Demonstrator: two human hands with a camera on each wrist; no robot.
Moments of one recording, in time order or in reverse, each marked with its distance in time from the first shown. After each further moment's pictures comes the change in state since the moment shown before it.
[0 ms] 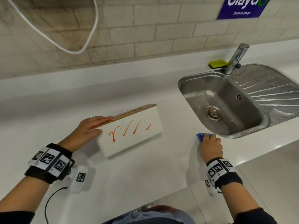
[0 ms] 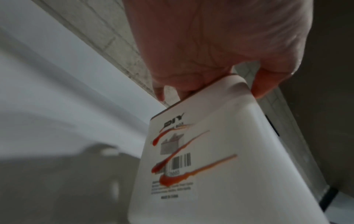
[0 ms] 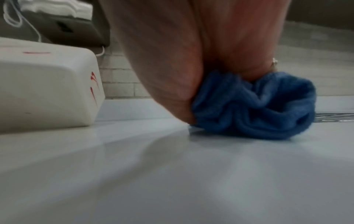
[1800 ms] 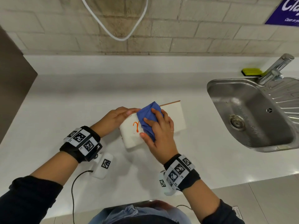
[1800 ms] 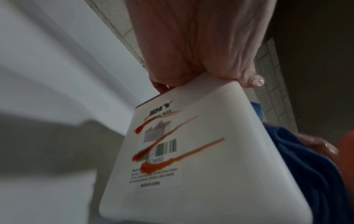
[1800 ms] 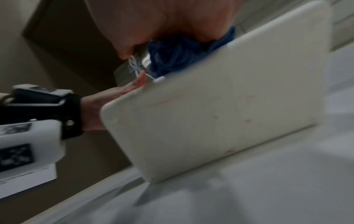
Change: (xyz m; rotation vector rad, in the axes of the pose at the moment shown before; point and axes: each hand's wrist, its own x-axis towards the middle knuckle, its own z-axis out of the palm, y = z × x) left_hand -0.016 0.002 0.001 -0.235 0.100 -0.139; right_hand -0.094 -0.203 -0.015 0.620 0.140 -0.917
